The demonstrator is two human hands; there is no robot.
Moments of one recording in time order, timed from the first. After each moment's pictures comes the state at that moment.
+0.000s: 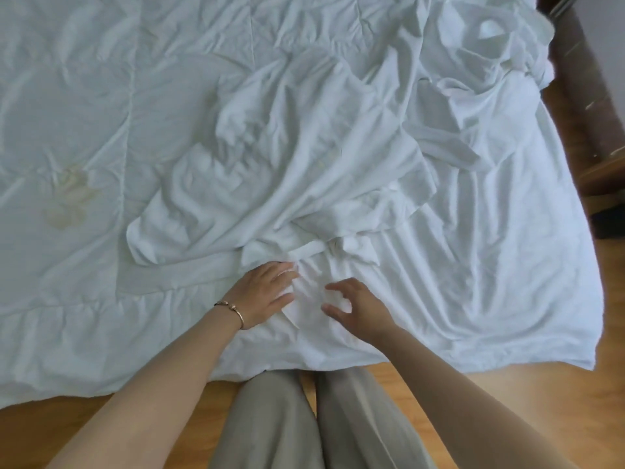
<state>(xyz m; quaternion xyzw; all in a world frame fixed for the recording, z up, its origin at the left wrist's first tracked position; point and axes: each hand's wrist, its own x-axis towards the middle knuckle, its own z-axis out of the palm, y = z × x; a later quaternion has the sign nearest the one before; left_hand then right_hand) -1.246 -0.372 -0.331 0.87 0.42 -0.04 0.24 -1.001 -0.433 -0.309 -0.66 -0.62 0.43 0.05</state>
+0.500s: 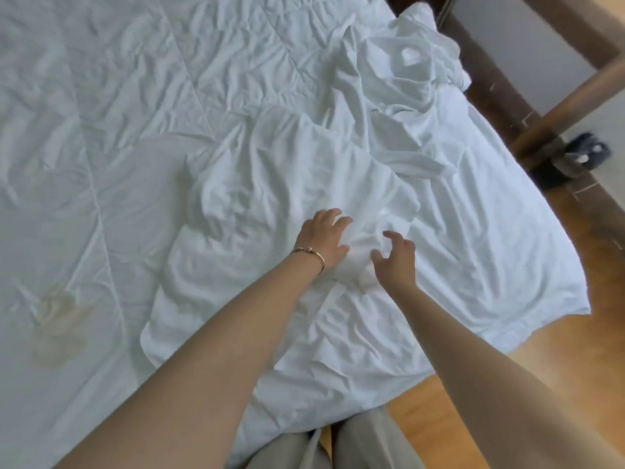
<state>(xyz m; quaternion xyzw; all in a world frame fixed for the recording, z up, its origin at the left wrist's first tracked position) -1.134 -0.200 -0.262 0.91 0.36 -0.06 0.21 -1.012 -0.318 -0.277 -0.87 -0.27 0.29 0.30</state>
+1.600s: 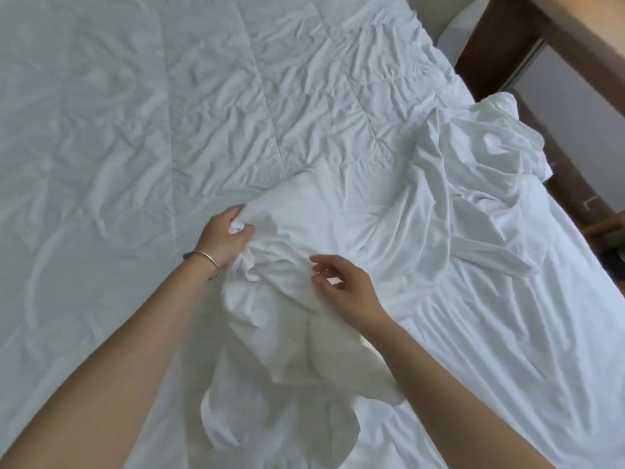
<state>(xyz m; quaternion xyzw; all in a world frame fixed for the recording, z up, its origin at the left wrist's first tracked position) -1.370 0.000 -0.176 0.61 0.62 0.24 0.44 -1.170 -0.134 -0.205 -0.64 -0.46 0.45 0.42</state>
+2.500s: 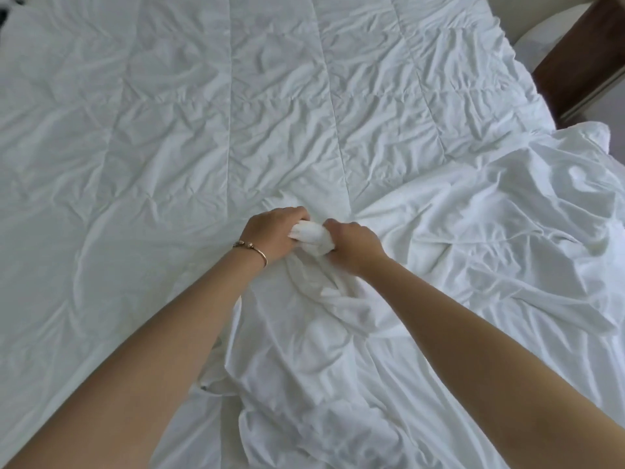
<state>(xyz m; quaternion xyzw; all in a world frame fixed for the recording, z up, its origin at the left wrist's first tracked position) -1.420 0.066 -0.221 0.82 0.54 0.03 0.19 -1.243 0.027 -0.221 -0.65 -0.74 0.19 0.00</state>
